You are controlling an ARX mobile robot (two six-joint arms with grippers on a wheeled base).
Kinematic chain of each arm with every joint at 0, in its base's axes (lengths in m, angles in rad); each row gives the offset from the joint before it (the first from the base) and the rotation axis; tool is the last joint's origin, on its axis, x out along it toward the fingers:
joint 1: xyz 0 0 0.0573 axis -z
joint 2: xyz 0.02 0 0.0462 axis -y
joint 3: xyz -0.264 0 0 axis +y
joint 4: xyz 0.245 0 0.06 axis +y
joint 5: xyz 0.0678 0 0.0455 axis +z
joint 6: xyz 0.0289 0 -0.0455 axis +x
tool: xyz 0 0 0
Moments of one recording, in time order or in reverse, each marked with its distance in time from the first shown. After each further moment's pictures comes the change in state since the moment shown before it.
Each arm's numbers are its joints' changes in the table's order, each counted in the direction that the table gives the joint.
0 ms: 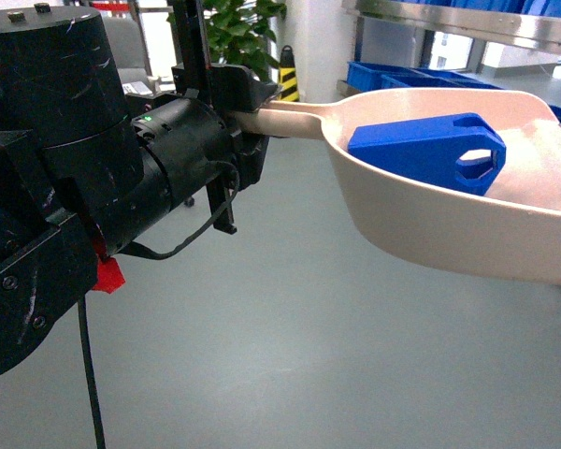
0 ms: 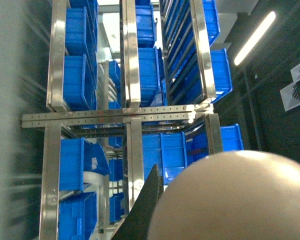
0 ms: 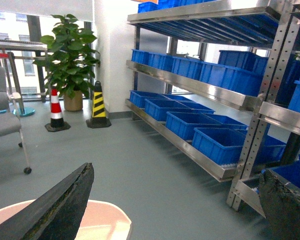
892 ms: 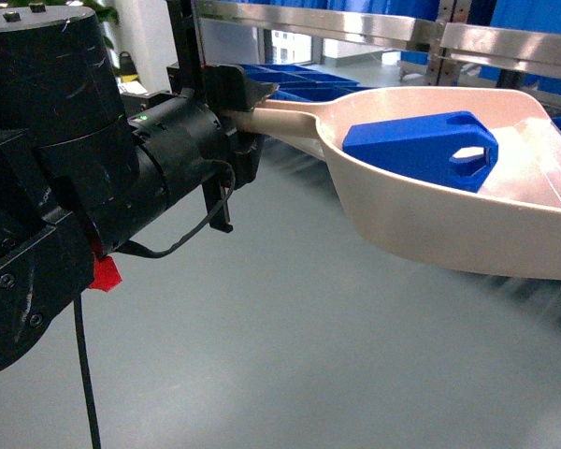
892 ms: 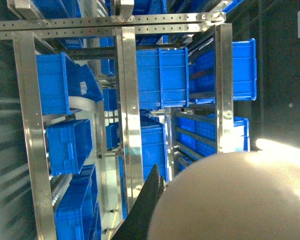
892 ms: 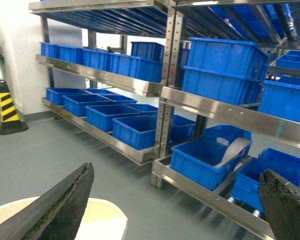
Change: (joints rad) left arm -0.002 0.000 0.000 0.000 0.002 0.000; right arm 0.000 0.000 0.000 0.000 0.000 0.000
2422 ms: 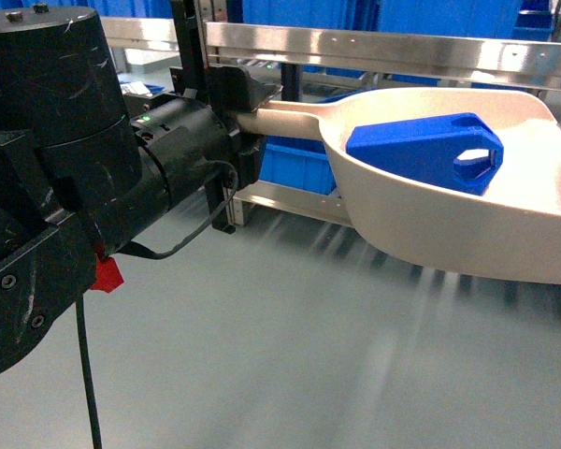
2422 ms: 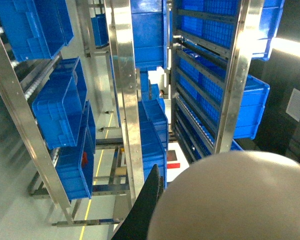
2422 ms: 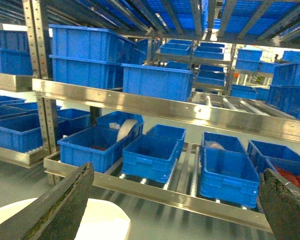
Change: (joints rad) left arm 0.002 0.000 0.000 0.000 -0.003 0.000; right arm 0.000 0.000 0.000 0.000 0.000 0.000
